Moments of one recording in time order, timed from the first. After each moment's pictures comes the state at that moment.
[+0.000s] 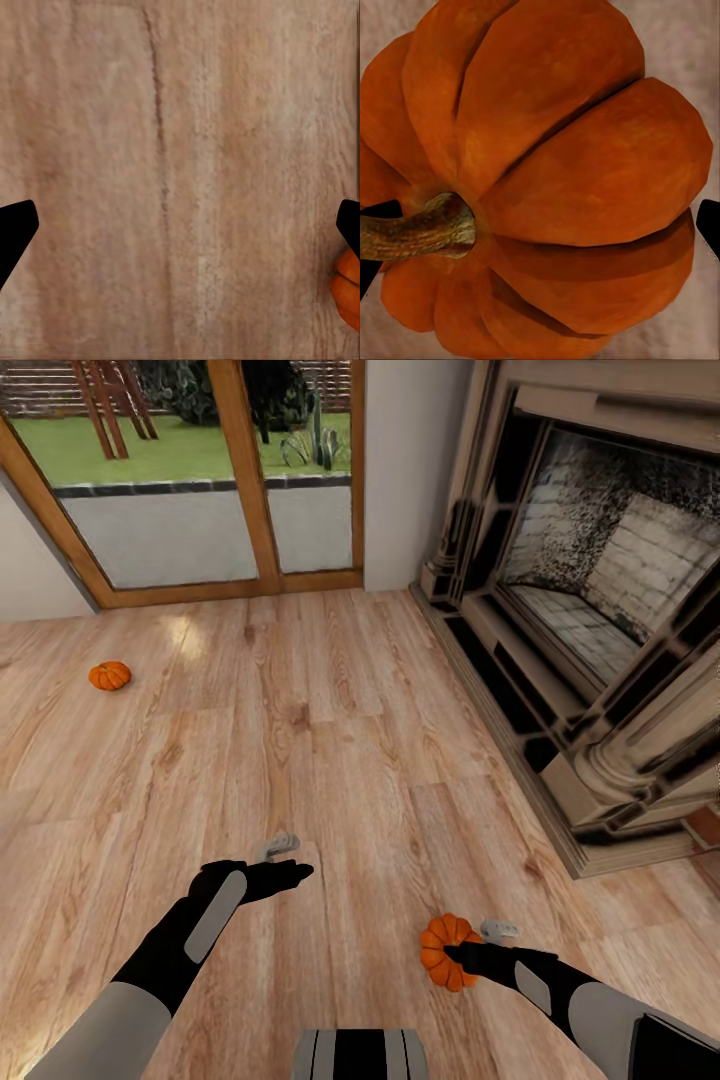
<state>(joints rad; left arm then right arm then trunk) -0.61 0.06 -0.26 -1.04 0.68 0.74 0.19 -0.77 -0.11 1.11 -0.06 -1.25 0.10 0.32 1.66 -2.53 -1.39</state>
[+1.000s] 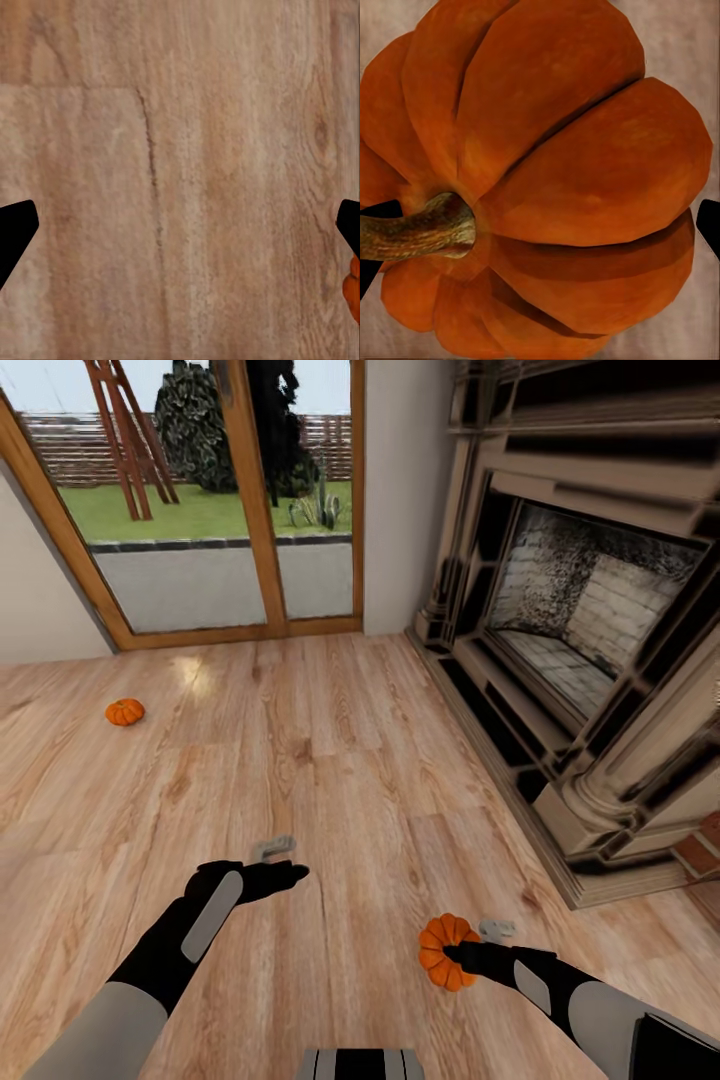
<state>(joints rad) -0.61 0.07 -0.25 -1.04 0.67 0.74 0.19 -0.77 -0.12 1.11 -0.07 -1.23 0.10 0.32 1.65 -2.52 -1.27</state>
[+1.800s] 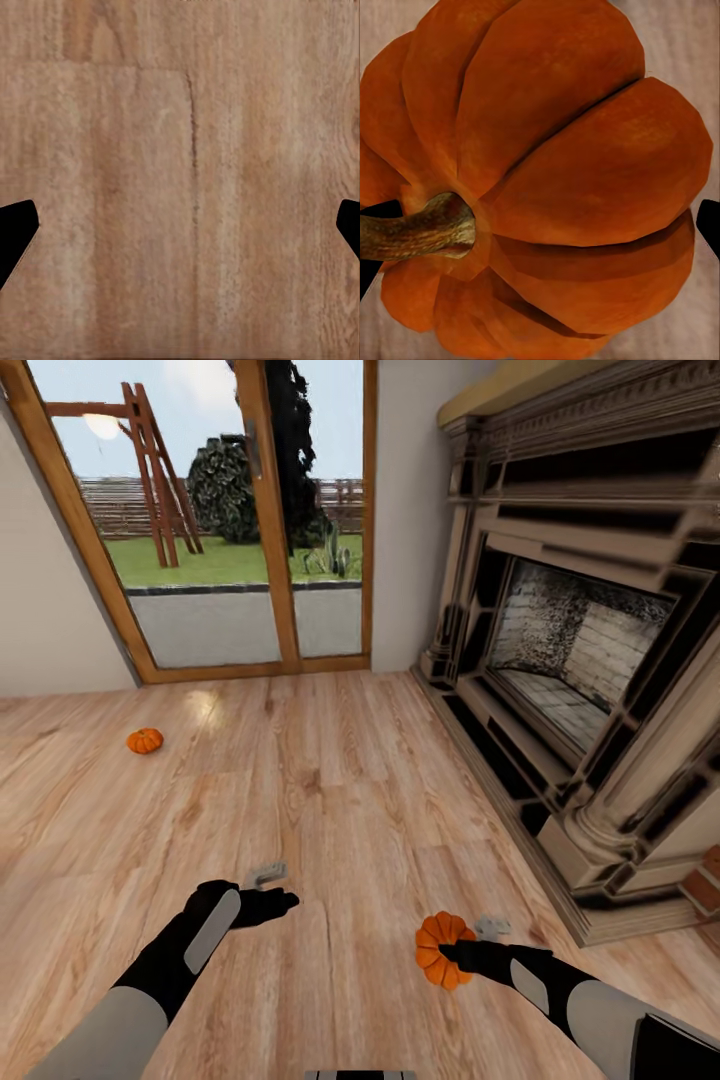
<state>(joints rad) -0.61 0.07 -0.25 -0.87 0.66 0.74 0.20 -0.77 -0.12 1.11 -0.10 -1.22 0.10 0.32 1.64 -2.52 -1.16</state>
